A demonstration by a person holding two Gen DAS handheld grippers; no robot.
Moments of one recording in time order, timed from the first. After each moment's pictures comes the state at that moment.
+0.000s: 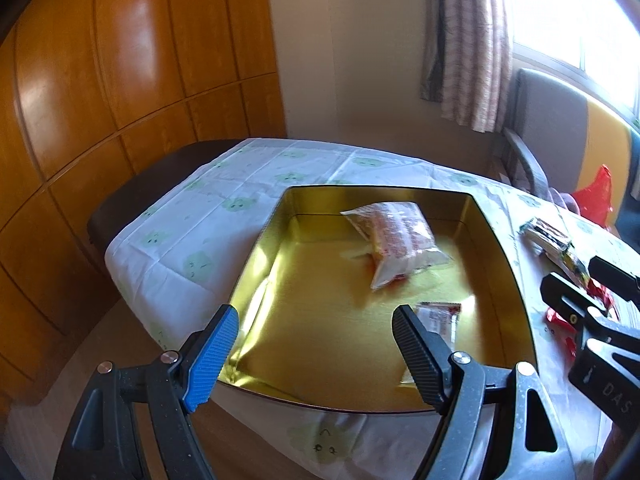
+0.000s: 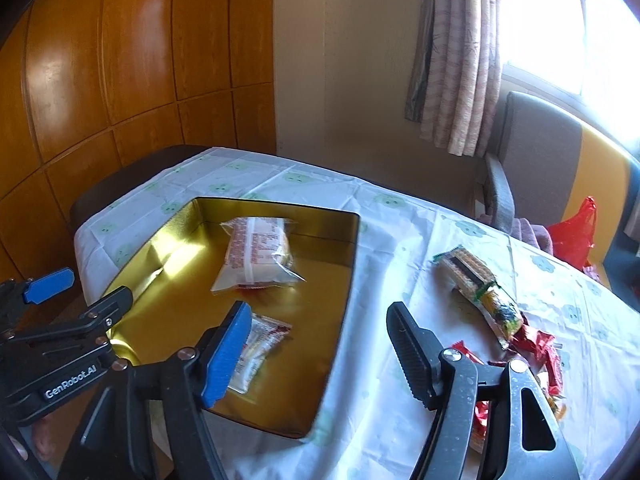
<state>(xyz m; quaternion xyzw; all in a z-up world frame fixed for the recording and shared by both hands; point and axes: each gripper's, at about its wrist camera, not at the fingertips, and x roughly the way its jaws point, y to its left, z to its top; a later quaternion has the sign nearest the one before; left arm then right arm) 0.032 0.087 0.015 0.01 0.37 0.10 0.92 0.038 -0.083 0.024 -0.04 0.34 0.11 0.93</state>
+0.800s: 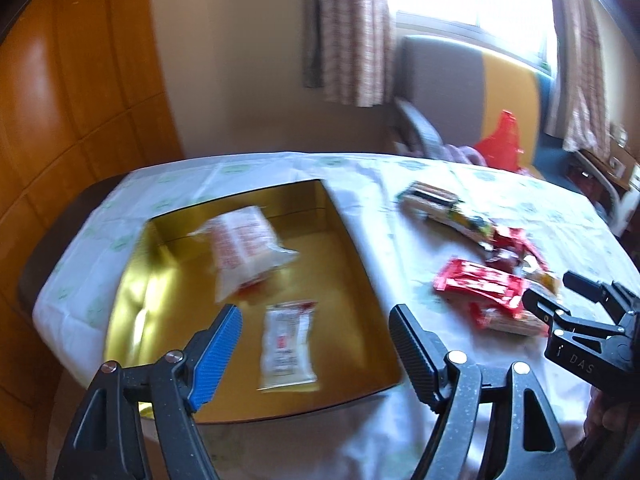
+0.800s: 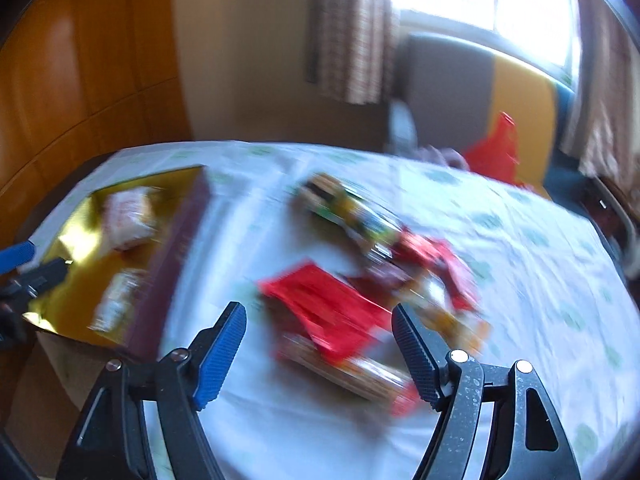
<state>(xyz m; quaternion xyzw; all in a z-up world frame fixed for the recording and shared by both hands) 0.041 -0.022 0.020 0.07 0.39 -0.09 0.92 0.004 -0.230 -0.018 0.03 0.39 -0.03 0.92</state>
